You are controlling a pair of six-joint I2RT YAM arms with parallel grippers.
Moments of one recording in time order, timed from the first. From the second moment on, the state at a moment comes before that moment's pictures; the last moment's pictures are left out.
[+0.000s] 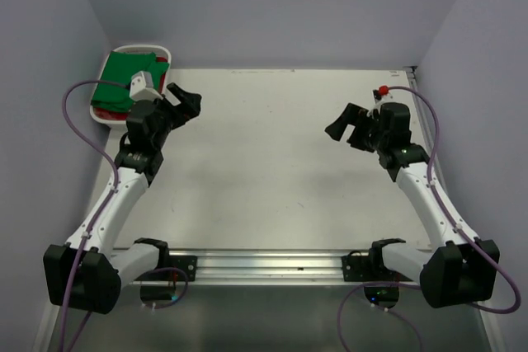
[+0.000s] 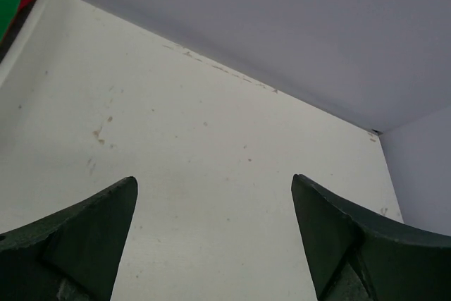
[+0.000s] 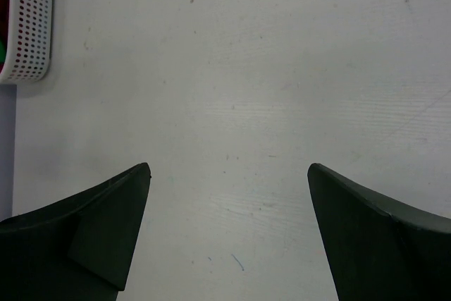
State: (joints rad) left arm -0.15 1.07 0.84 0.06 -0.02 -0.62; right arm 0.12 1.13 0.90 -0.33 -0.24 0.51
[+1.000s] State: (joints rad) left arm -0.04 2.05 1.75 -0.33 -0.72 -0.42; right arm 0.12 1.11 0.72 -0.25 -0.33 0.48
